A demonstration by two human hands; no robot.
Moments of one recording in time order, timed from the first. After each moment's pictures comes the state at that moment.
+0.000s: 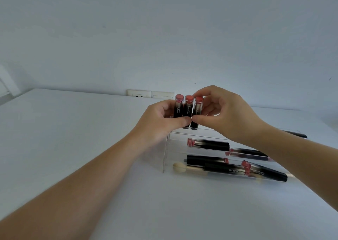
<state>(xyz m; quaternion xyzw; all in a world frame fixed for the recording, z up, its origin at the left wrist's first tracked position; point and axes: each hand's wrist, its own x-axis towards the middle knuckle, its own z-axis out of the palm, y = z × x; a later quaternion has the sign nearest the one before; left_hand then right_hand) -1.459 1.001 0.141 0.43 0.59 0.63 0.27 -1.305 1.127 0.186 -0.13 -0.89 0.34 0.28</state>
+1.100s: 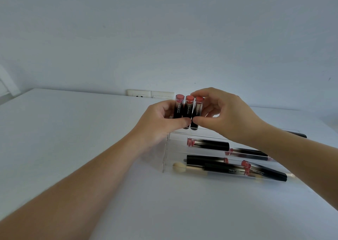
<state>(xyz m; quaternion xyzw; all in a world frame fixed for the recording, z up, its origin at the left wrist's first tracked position) -1.457 0.998 0.144 0.44 0.58 0.63 0.28 -1.303 1.126 0.188 -0.13 -0.90 0.33 0.26</state>
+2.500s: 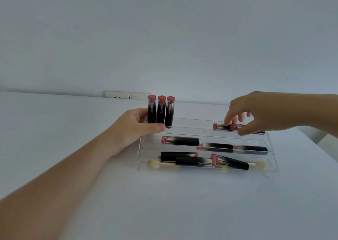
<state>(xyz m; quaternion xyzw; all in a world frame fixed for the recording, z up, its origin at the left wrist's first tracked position) -1.473 0.996 0.132 0.49 0.62 0.53 0.31 -1.201 1.199 0.247 -0.16 -0.98 0.02 -0.09</state>
